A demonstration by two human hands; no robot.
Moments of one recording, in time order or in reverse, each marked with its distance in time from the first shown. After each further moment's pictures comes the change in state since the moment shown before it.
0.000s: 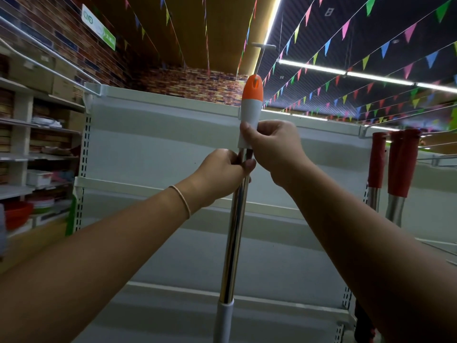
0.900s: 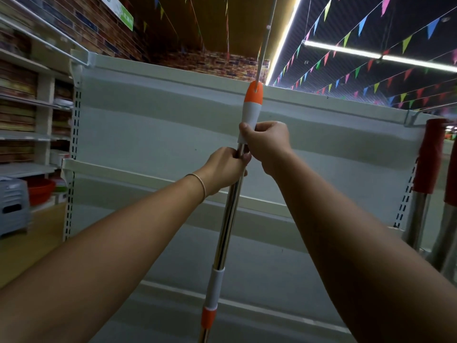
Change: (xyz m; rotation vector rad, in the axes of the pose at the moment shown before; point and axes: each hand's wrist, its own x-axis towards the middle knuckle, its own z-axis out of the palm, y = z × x) left_hand 0.103 -0.087 0.033 0.091 0.065 -0.138; right_hand 0.095 0.103 0.040 -0.010 -0.004 0.177
